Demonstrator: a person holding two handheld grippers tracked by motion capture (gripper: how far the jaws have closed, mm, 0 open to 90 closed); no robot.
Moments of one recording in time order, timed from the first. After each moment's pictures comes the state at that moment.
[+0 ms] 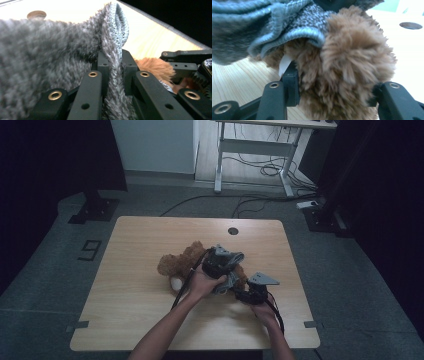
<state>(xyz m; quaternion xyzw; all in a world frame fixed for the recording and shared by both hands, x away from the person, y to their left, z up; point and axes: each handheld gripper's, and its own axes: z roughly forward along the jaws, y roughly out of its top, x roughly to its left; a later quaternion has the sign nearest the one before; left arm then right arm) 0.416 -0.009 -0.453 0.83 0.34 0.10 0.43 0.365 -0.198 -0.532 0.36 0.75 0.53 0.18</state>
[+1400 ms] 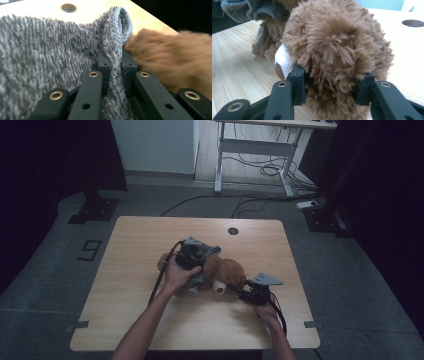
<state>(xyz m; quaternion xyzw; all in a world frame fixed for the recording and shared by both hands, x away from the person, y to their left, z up) 0.438 0.064 -0.446 0.82 0.37 0.08 0.44 0.365 -0.207 -0.535 0.36 0.74 0.54 0.17</state>
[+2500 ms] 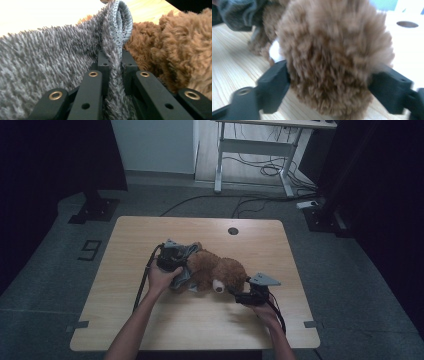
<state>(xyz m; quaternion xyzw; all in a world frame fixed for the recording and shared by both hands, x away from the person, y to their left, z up) 0.436 0.127 -0.469 0.78 0.44 0.12 0.43 0.364 -0.202 -0.532 0.36 0.75 0.52 0.19</state>
